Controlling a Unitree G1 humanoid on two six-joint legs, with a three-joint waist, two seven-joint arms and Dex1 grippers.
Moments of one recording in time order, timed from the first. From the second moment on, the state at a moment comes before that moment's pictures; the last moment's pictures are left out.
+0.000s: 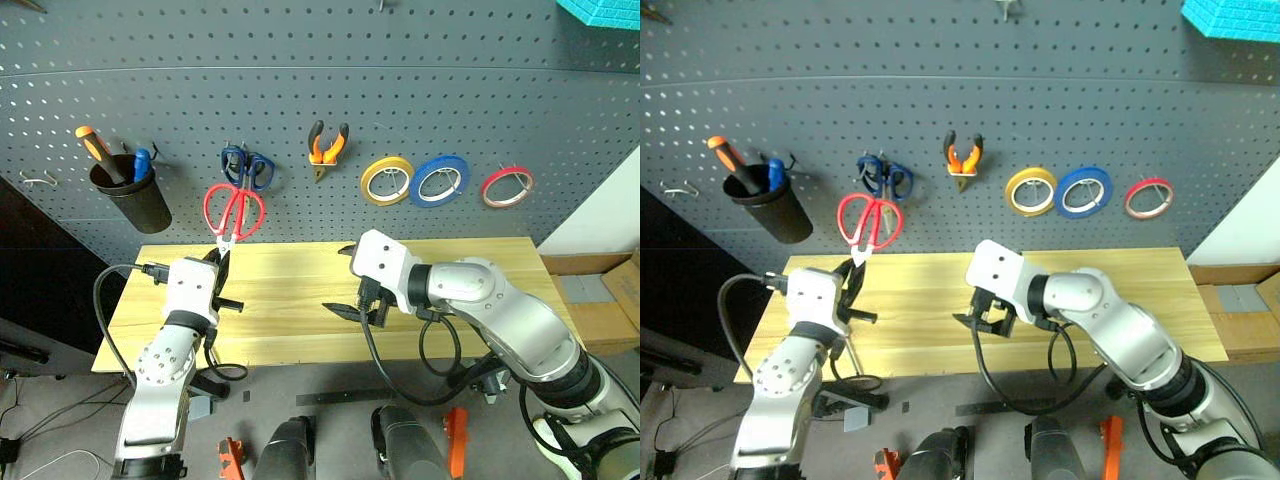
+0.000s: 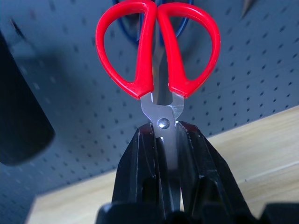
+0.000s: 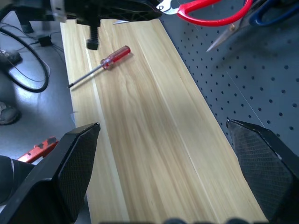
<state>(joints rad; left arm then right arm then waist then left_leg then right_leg) 0.07 0.33 0.15 -0.32 0.04 0.09 -0.20 -0.61 -0.53 0.46 -0.59 0.22 0.89 0.65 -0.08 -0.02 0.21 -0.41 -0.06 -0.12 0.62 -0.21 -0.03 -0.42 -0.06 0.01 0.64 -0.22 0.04</state>
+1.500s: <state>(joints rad) -0.12 0.33 0.09 -0.15 0.11 -0.05 -0.16 -0.76 -0.31 0.42 -0.43 0.16 0.80 0.61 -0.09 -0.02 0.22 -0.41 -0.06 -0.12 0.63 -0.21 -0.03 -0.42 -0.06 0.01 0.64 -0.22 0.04</state>
